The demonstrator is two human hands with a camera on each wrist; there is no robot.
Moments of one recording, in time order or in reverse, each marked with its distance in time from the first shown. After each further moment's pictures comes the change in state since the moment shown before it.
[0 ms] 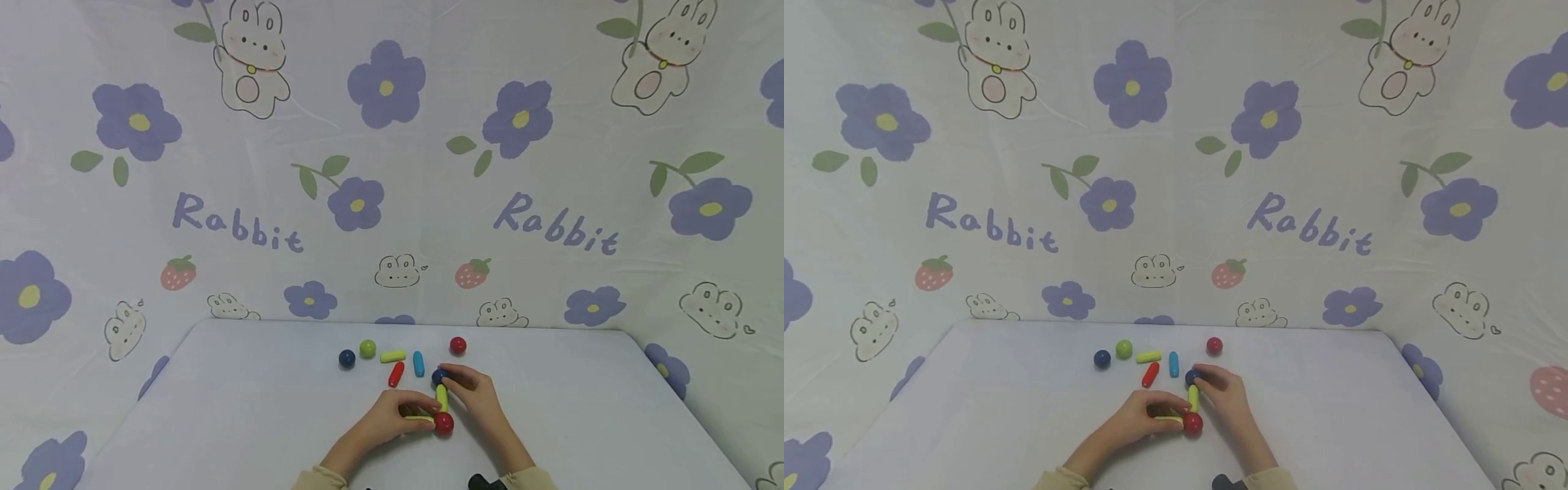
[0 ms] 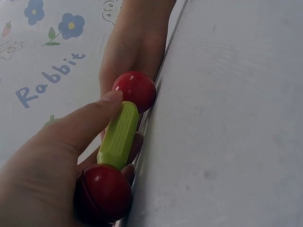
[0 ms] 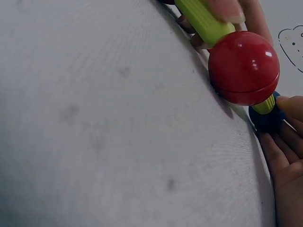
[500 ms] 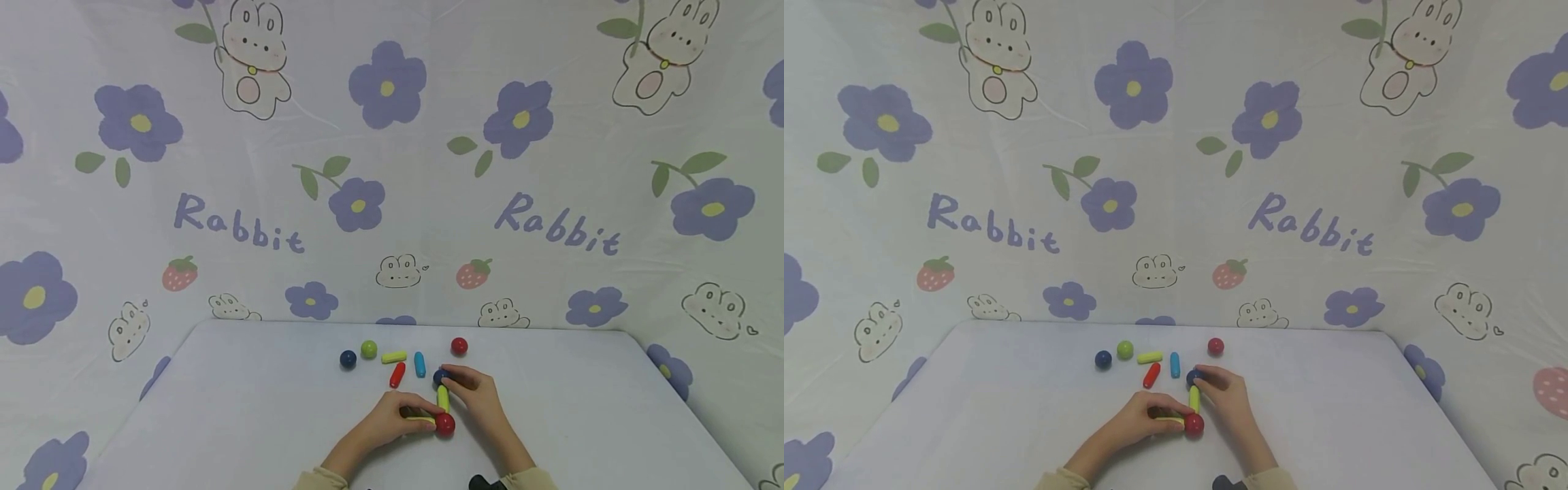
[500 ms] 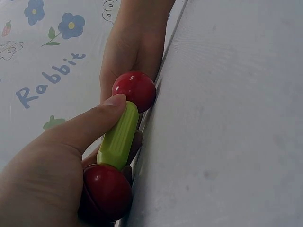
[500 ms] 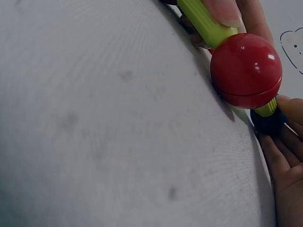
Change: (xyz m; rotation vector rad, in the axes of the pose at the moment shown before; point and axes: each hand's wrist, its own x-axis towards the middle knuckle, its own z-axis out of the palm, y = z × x) left_hand -0.001 -0.001 0.000 -0.012 -0.018 0.021; right_hand 0.002 0.000 0.001 0.000 0.036 0.046
